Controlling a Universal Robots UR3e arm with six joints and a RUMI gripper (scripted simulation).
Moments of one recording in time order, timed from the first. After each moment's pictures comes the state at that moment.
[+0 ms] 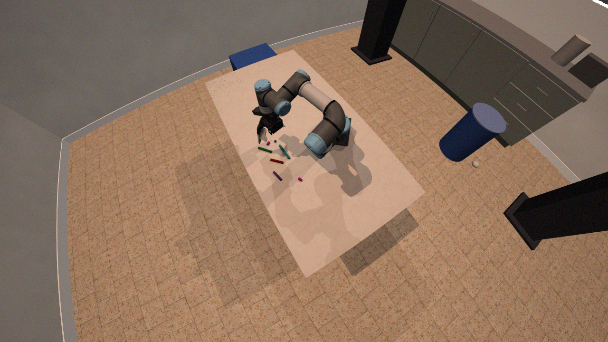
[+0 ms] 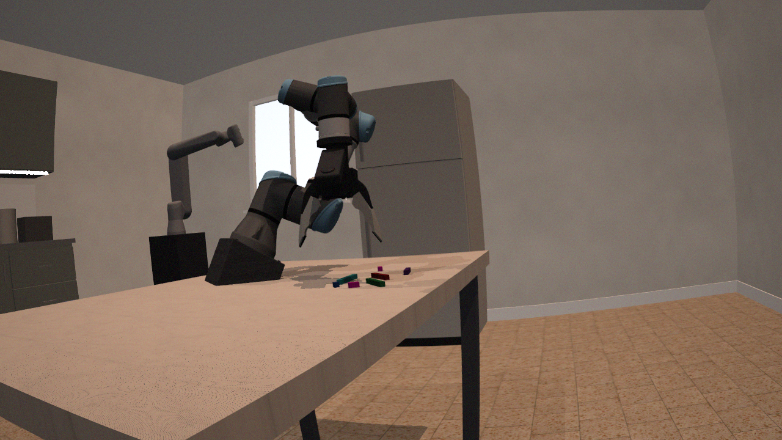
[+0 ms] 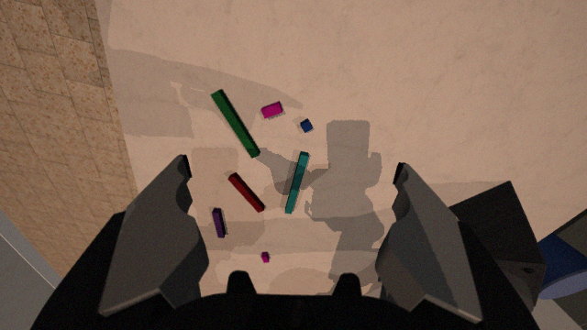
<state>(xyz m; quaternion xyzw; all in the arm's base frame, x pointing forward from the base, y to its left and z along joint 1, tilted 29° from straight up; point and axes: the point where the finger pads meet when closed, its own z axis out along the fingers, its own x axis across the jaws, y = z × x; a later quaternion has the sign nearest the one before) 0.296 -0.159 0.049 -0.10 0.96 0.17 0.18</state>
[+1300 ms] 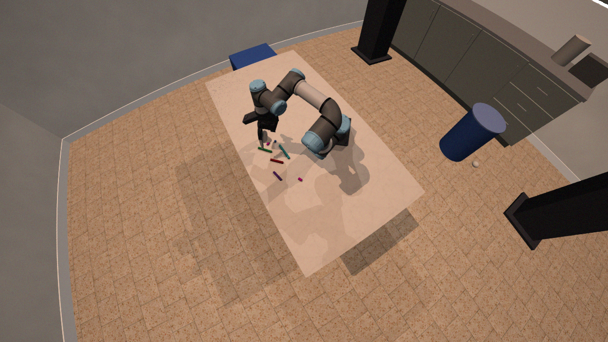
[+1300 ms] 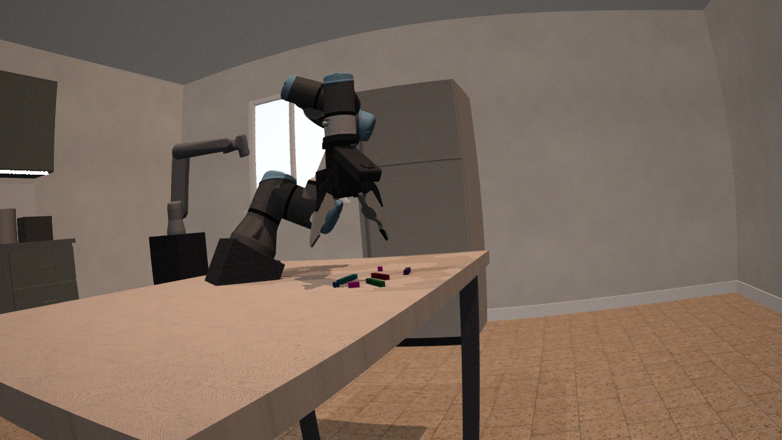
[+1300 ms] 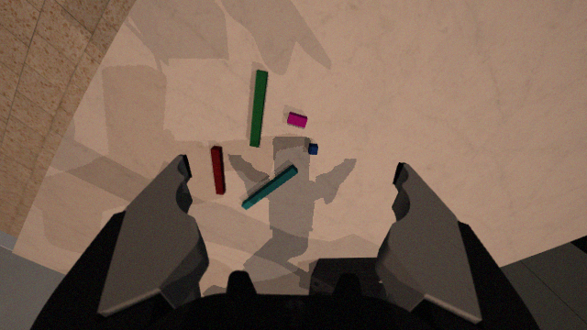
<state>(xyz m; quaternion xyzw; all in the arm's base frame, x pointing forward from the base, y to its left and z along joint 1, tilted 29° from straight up) 0.320 -0.165 0.057 -0.39 0.89 0.11 0.22</state>
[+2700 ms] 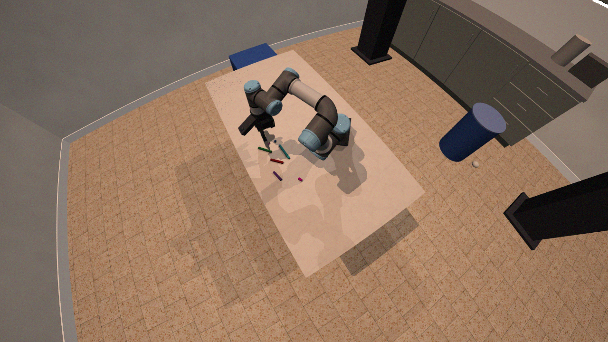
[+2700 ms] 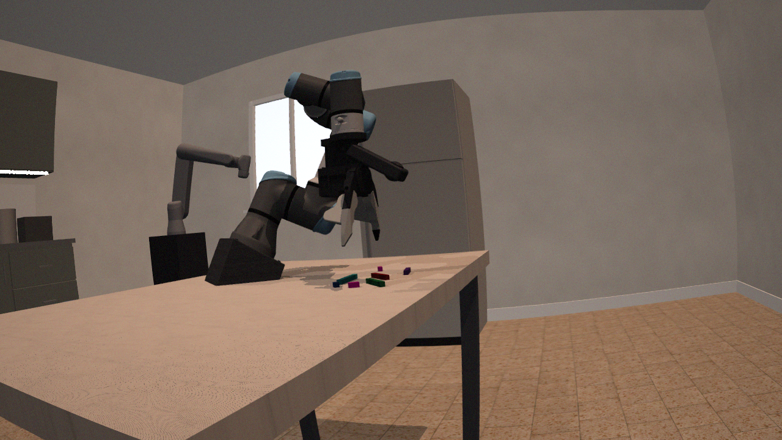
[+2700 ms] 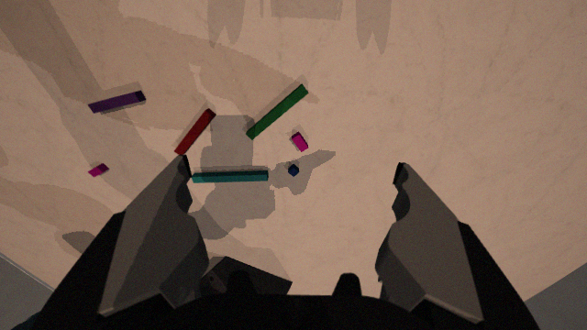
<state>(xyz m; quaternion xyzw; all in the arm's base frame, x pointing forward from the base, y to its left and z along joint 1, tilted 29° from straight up) 0.342 -0.165 0.065 -0.67 0.70 0.03 0.25</state>
